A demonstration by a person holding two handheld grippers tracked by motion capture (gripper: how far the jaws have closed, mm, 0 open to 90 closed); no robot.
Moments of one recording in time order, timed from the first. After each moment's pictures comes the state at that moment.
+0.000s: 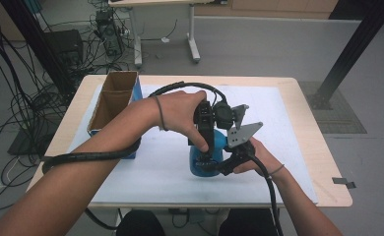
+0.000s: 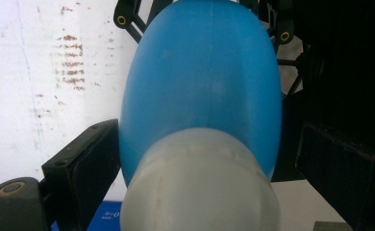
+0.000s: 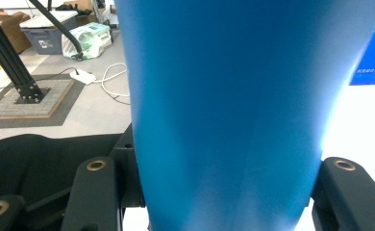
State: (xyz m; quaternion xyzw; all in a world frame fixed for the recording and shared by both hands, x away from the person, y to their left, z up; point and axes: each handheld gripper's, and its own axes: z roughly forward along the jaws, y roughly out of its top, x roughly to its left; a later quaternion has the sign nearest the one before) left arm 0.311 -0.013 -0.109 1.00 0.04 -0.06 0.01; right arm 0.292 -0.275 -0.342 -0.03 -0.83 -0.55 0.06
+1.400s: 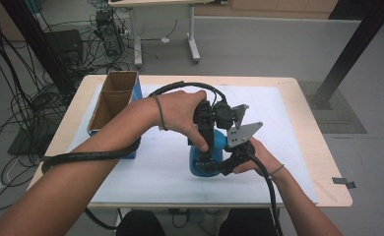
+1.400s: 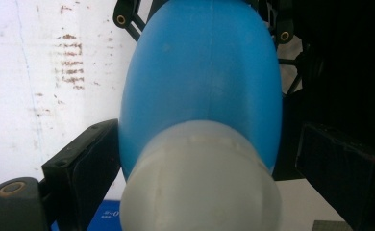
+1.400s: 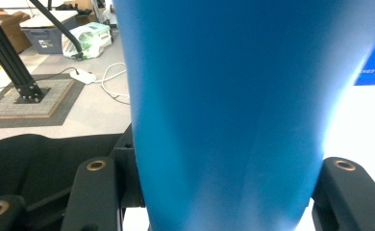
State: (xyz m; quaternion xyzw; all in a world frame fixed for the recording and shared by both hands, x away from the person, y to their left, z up) left arm 0.310 -0.014 -0.109 1.00 0.05 -0.06 0.00; right arm 0.292 -0.274 -0.342 -0.03 -0.84 -0.55 0.06
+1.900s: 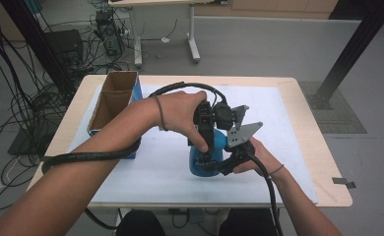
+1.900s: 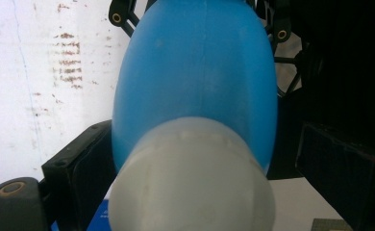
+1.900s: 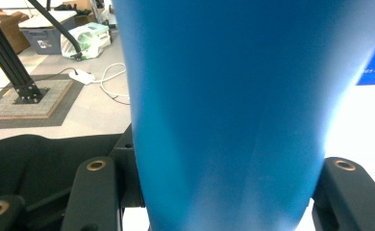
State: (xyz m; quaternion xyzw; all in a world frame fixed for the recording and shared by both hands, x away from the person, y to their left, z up) left arm 0.310 -0.015 -0.110 1.00 0.04 -0.06 0.00; right arm 0.292 -0.274 -0.342 -0.03 -0.84 -0.55 0.05
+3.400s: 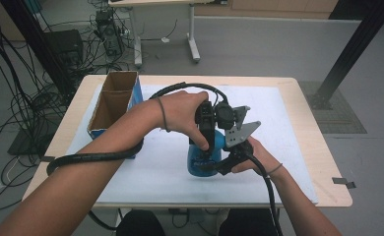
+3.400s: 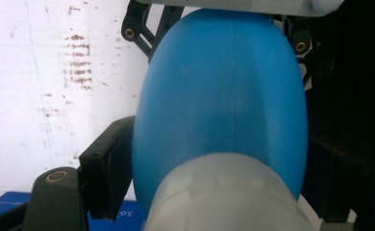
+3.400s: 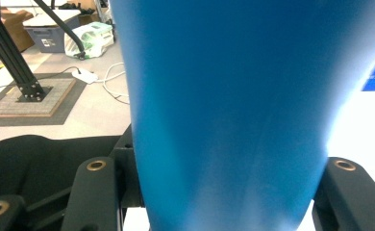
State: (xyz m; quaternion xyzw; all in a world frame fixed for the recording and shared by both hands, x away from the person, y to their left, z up) left arm 0.309 -0.020 -0.112 1.00 0.04 -0.05 0.00; right arm 0.293 -0.269 -0.339 -0.03 -0.83 -0.55 0.06
